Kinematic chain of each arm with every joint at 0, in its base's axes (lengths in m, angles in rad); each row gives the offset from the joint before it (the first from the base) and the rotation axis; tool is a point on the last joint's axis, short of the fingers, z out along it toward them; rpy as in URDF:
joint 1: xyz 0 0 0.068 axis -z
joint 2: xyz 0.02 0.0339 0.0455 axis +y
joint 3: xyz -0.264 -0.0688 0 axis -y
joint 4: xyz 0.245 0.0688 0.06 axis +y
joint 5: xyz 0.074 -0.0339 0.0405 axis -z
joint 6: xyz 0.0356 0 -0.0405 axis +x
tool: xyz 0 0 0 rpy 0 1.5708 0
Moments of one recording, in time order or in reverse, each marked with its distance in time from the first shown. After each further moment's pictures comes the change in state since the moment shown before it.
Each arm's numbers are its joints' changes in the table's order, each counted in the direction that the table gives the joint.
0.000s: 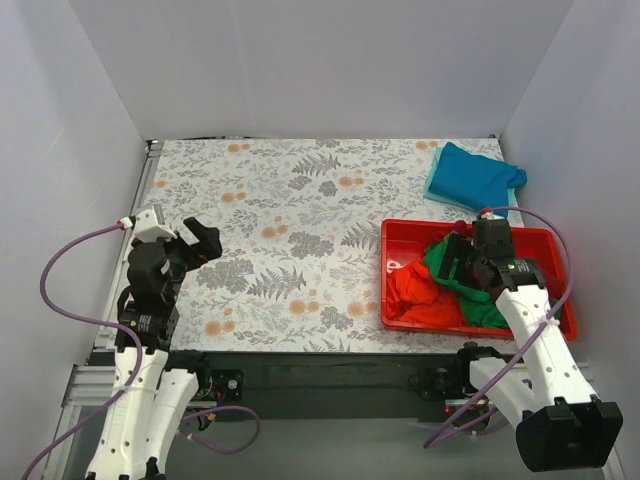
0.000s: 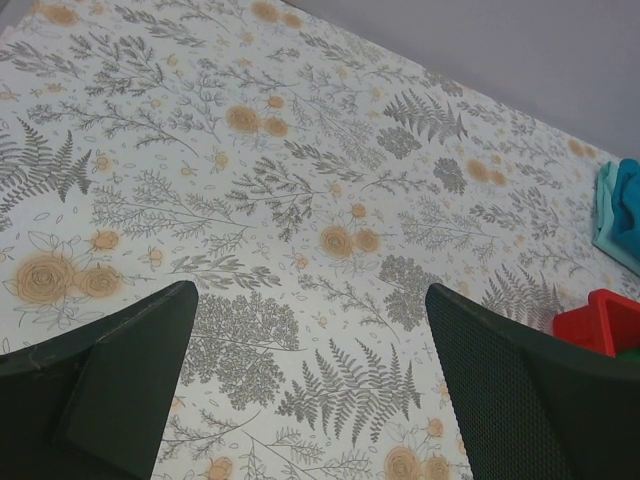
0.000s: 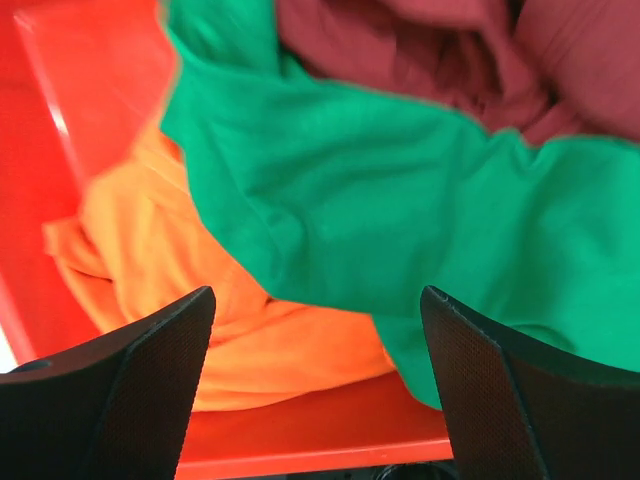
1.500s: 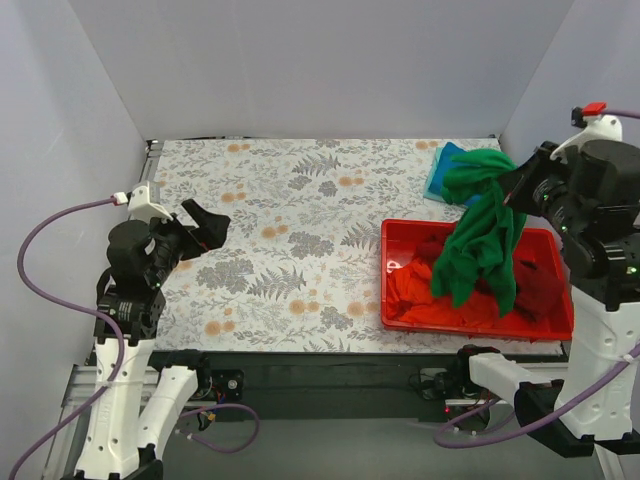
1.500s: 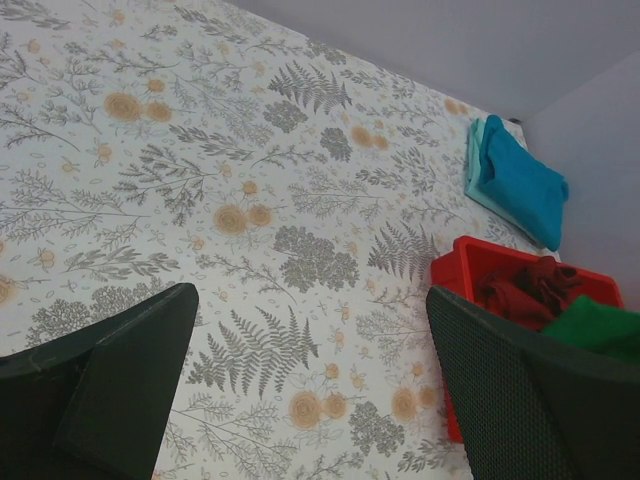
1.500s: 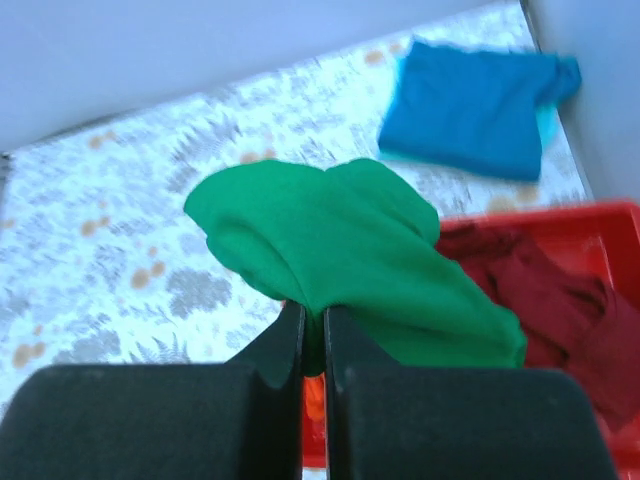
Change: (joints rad) left arm 0.000 0.135 0.292 0.190 0.229 -0.071; right arm 0.000 0.165 1.025 0.320 -0.052 0.003
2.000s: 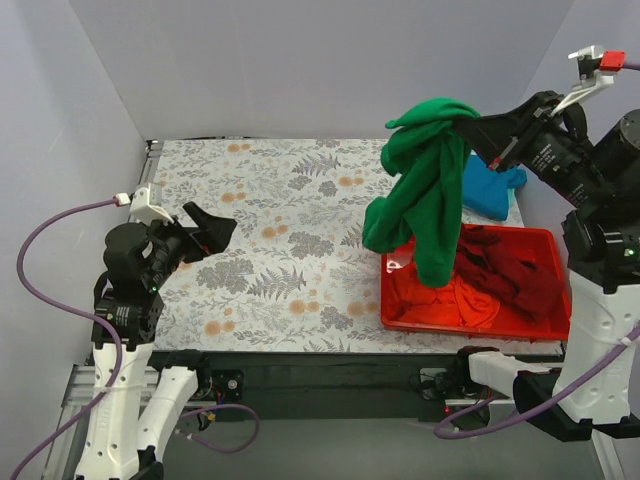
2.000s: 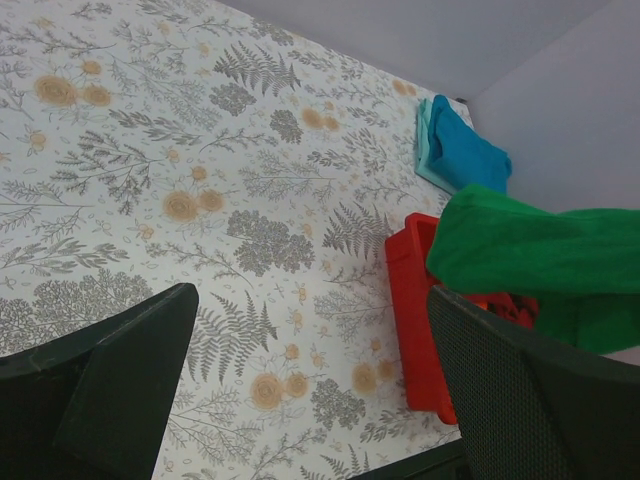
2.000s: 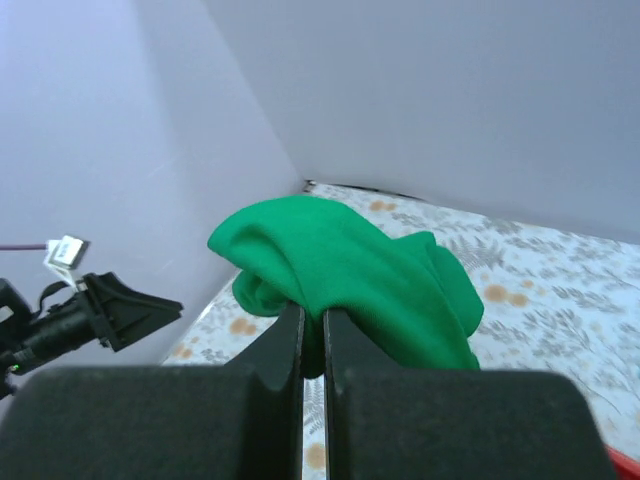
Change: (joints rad) left arm 0.000 -0.017 0.026 0.021 0.112 -0.043; right arm 0.001 0.107 0.227 -0.348 -0.593 0.072
